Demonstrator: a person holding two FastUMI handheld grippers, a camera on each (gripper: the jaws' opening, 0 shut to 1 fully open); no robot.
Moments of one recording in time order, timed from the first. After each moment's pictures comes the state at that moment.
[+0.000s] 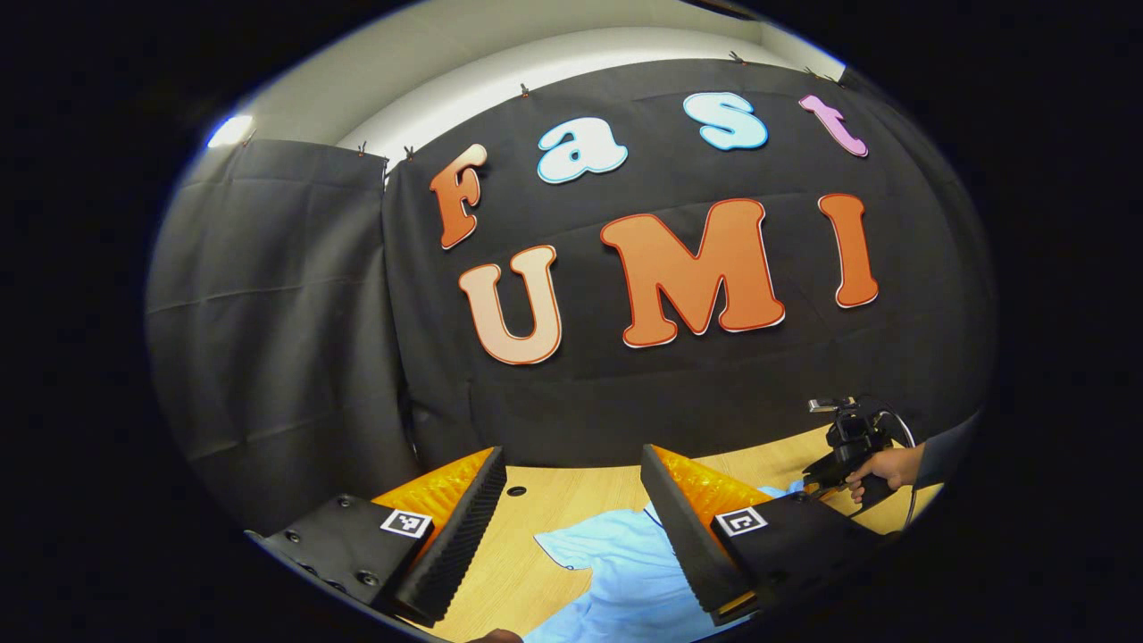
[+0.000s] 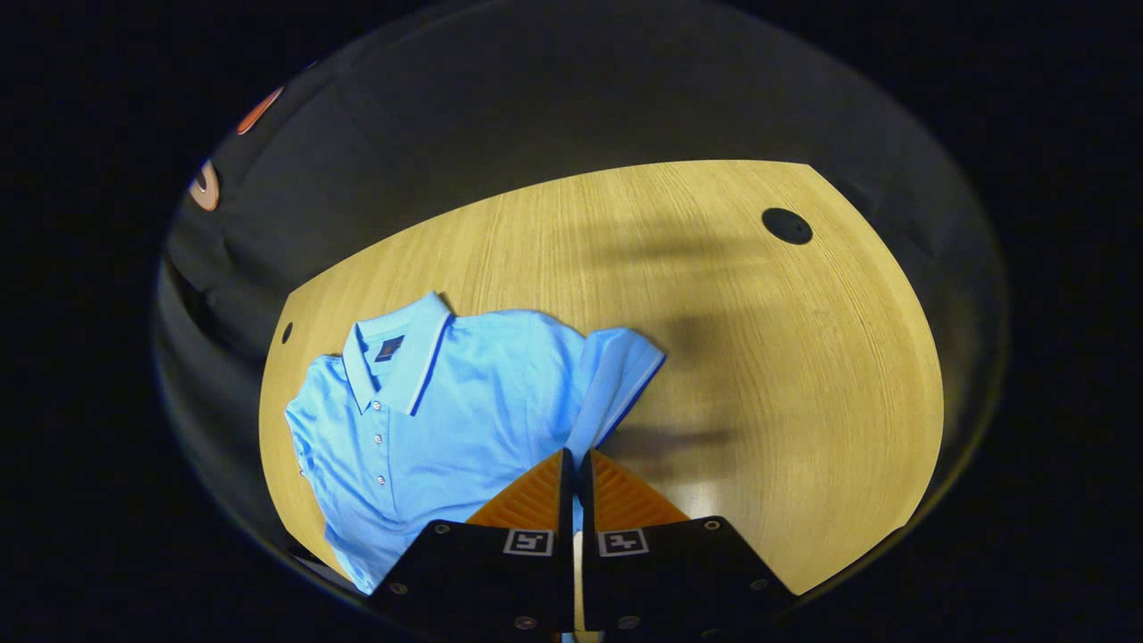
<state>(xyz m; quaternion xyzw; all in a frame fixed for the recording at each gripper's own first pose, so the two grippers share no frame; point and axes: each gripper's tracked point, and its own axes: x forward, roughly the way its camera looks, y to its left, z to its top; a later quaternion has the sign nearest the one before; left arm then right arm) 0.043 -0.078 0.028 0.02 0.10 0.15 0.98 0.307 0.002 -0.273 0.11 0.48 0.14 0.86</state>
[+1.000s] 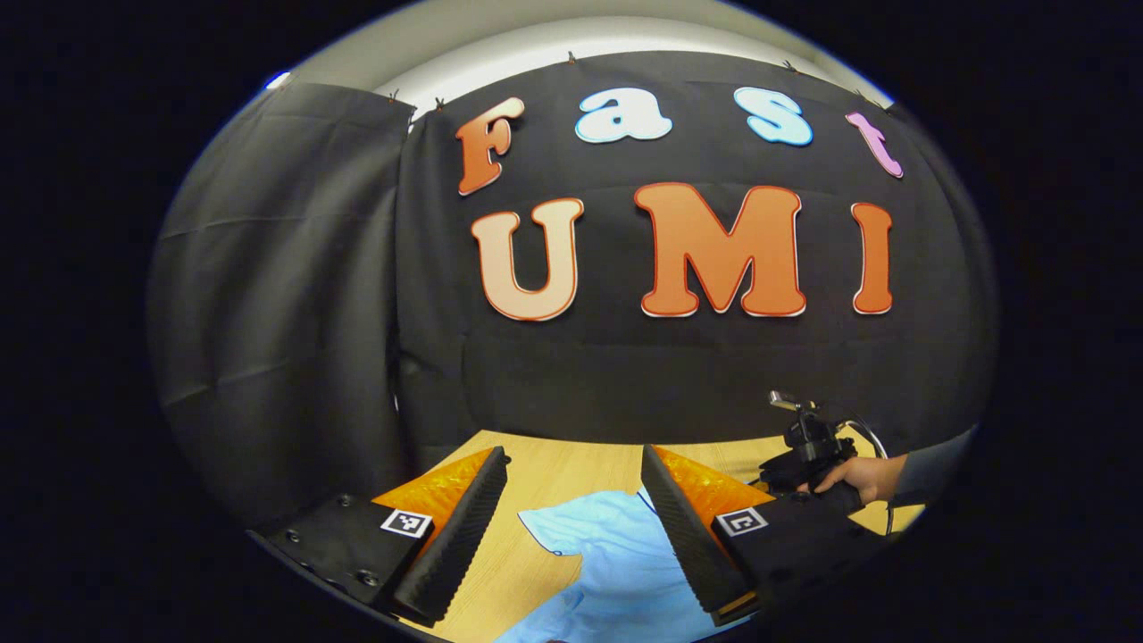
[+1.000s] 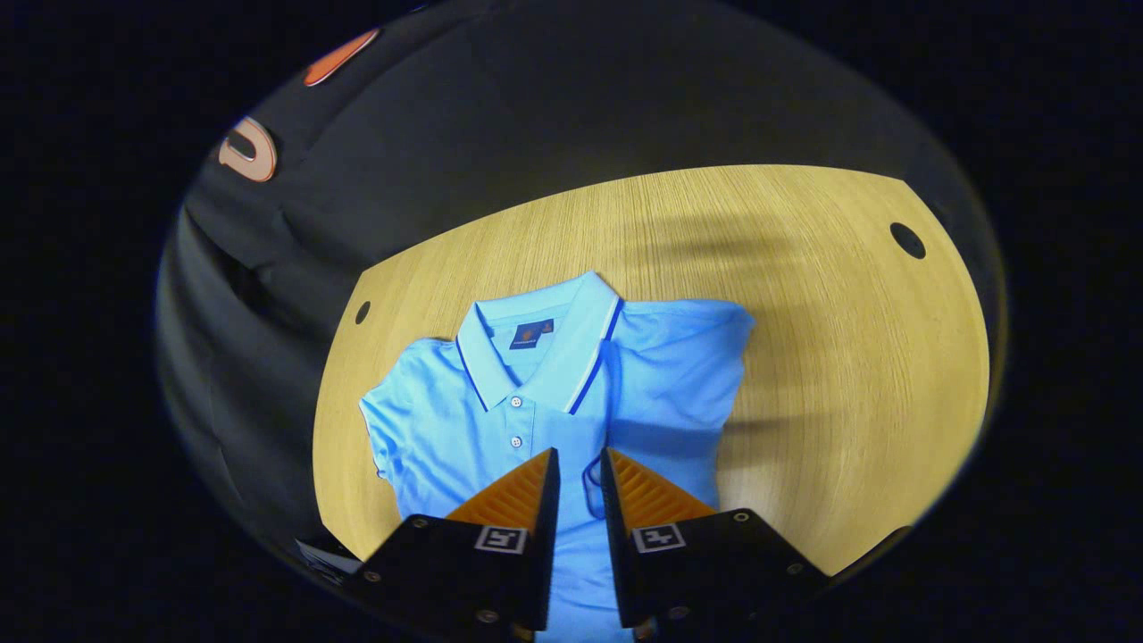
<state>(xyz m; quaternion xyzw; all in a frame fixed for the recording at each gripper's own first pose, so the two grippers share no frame) 0.063 -0.030 -0.046 -0.06 0.14 0.12 0.98 0.279 0.116 -0.245 0.11 0.47 0.22 0.85</state>
